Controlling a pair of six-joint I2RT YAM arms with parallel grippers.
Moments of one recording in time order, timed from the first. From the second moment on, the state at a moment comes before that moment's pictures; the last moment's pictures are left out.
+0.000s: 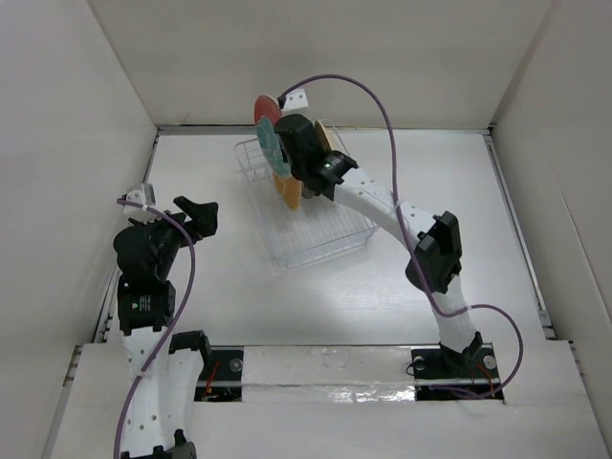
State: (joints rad) left arm 0.14 0.56 0.70 -0.26 0.29 -0.48; right arm 0.82 2.10 2.13 -0.33 0.63 0.16
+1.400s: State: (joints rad) left arm 0.12 0.68 0.87 -0.23 0.33 -0.48; right arm 0.94 1.51 1.55 0.00 0.56 0.20
